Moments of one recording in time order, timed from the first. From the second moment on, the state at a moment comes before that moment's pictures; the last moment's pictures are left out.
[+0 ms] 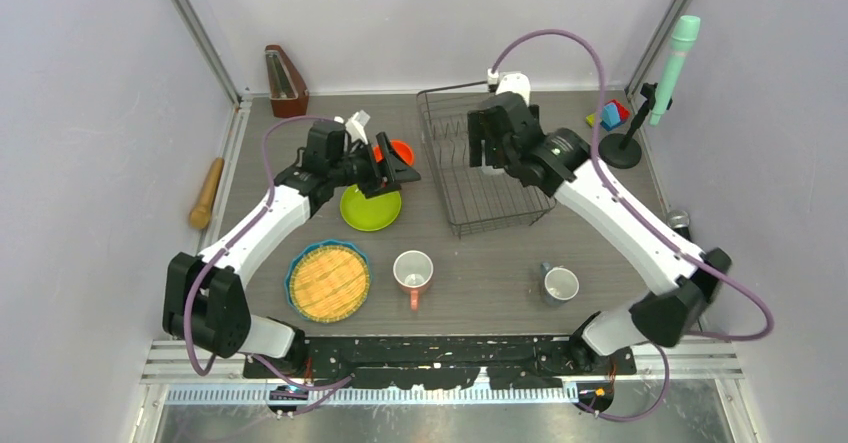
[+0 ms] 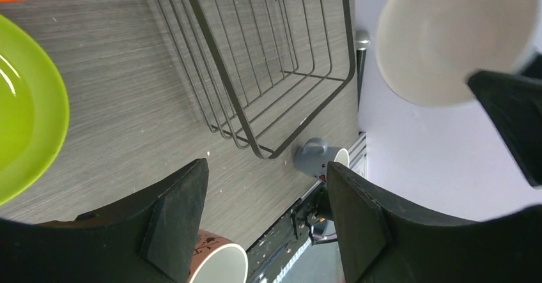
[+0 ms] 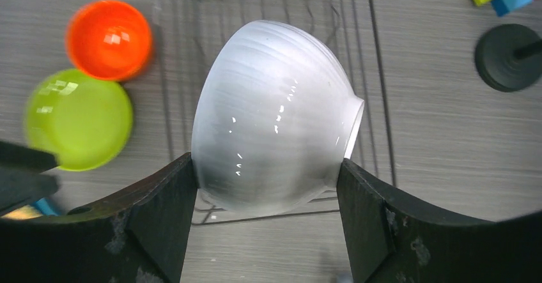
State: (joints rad) left arm -0.35 1.39 1.06 -0.21 0.55 -0.79; right arm 0.70 1.41 1.57 -0.80 0.51 0.37
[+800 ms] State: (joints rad) left arm -0.37 1.32 1.07 -0.44 0.33 -0.63; right arm 0.70 1.99 1.74 -1.13 0.79 0.32
